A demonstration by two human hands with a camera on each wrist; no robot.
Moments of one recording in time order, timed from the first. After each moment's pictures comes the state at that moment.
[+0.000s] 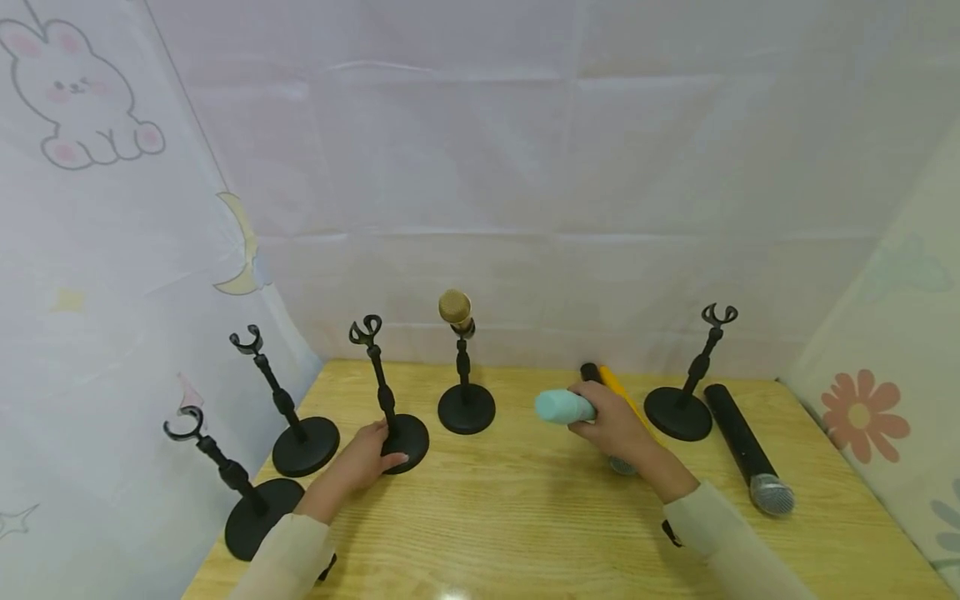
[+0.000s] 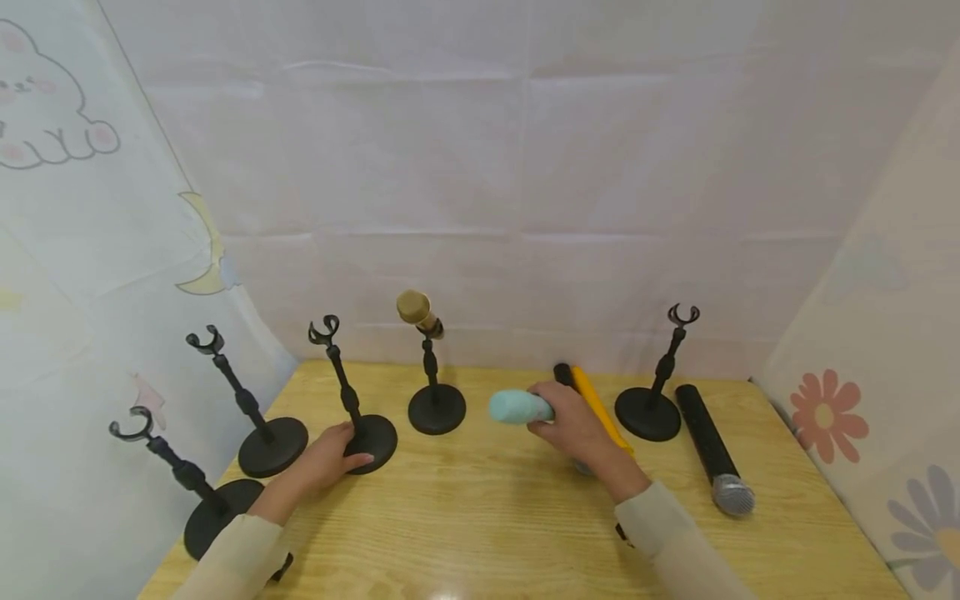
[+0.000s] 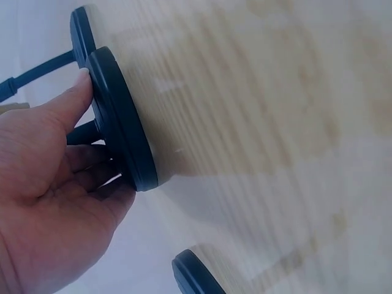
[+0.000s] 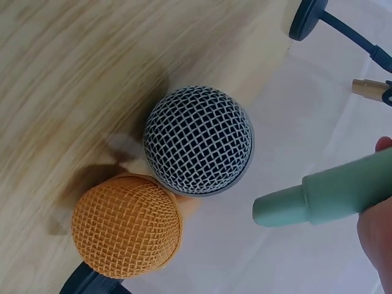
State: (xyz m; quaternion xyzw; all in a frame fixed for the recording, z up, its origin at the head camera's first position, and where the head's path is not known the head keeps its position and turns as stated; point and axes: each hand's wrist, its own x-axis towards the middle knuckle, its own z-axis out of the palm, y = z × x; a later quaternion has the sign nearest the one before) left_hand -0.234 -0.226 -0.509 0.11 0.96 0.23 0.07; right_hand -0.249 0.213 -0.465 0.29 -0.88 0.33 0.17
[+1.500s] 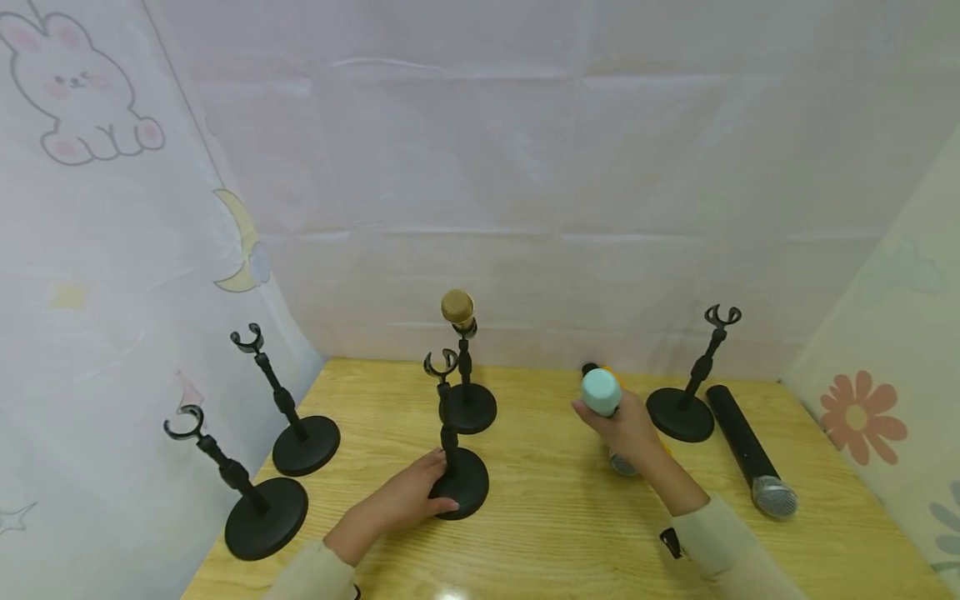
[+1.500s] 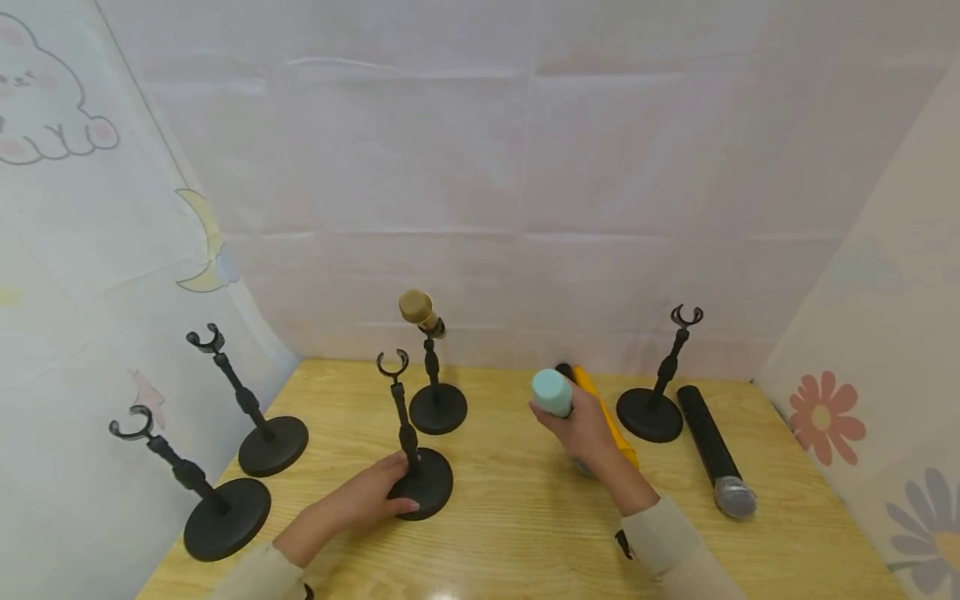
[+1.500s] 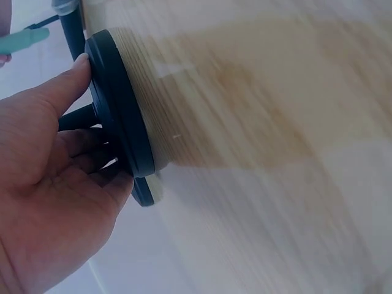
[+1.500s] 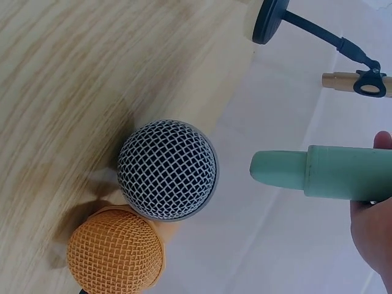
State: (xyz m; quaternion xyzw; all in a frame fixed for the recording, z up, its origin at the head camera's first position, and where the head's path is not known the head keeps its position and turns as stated) left_hand -0.188 -0.160 -0.506 0.25 0.93 0.23 0.13; right_hand -0.230 0.211 -0.449 0.14 -0.88 0.43 0.15
